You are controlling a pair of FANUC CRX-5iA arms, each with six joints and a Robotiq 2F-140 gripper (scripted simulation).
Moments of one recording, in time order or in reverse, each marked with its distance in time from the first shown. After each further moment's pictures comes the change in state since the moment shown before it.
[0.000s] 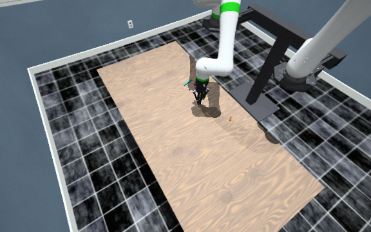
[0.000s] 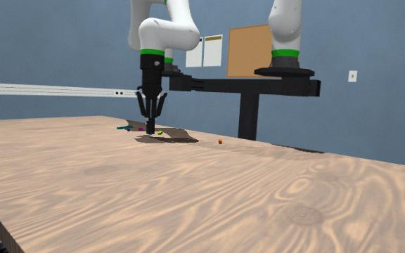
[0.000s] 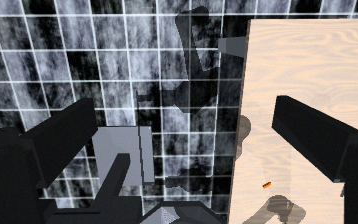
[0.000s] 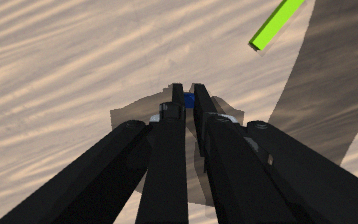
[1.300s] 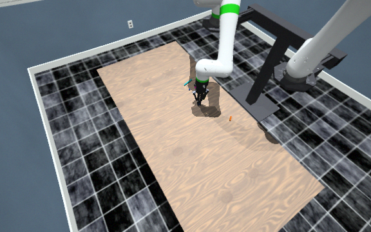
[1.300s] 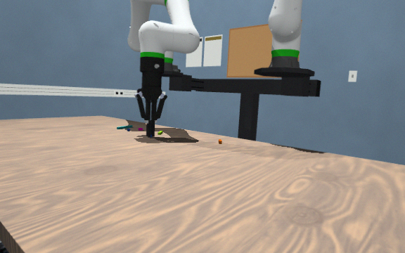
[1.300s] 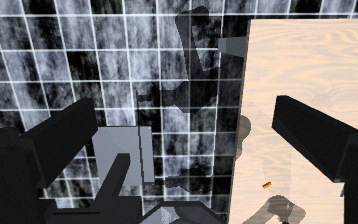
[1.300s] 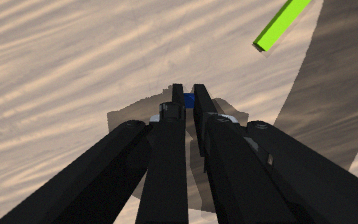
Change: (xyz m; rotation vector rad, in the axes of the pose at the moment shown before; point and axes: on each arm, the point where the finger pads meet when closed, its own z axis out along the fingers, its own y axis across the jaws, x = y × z) left arm 0.000 0.000 0.000 0.000 0.000 0.000; right arm 0.000 0.000 0.010 0.000 0.000 0.000
